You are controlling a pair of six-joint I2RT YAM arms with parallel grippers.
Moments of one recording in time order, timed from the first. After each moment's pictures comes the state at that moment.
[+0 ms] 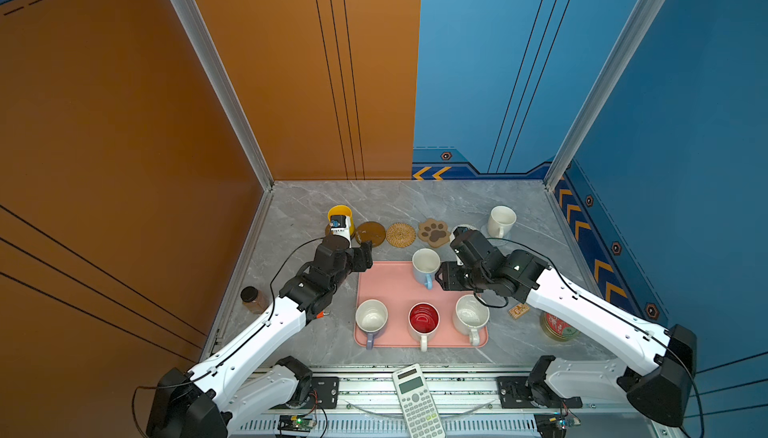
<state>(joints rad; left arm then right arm) -0.52 1.02 0.72 -0.17 -0.22 -0.42 0.82 1.28 1.15 -0.87 0.07 0.69</state>
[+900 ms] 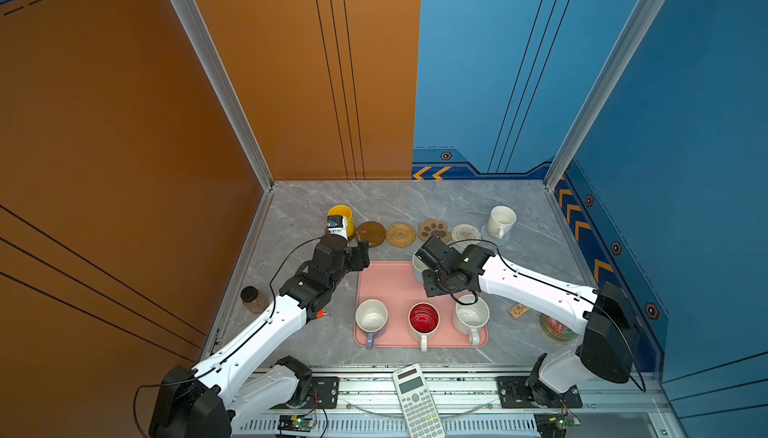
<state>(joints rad) -0.48 1.04 0.71 -0.16 -0.21 -0.42 0.88 1.57 1.23 -0.89 0.17 0.65</state>
